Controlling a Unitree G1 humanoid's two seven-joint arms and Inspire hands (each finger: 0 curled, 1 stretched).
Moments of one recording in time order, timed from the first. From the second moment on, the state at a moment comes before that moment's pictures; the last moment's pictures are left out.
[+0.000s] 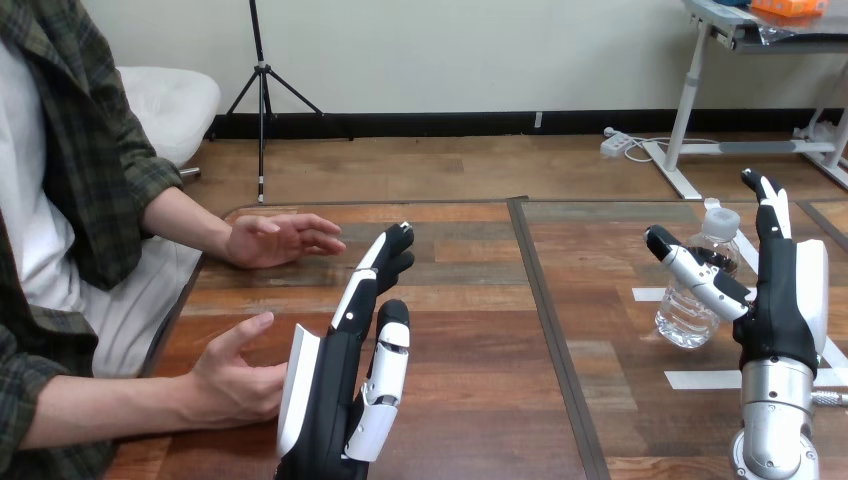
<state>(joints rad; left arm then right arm) 0.20 -0.01 -0.22 0.27 0.40 -0.85 0.31 -0.40 -0.32 -0.12 1.03 -0.28 -0.65 -0.44</state>
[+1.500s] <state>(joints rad) 0.21 -0.01 -0.22 0.27 0.39 -0.85 0.30 -0.47 -0.32 -0.09 1.12 -0.28 -0.58 -0.44</state>
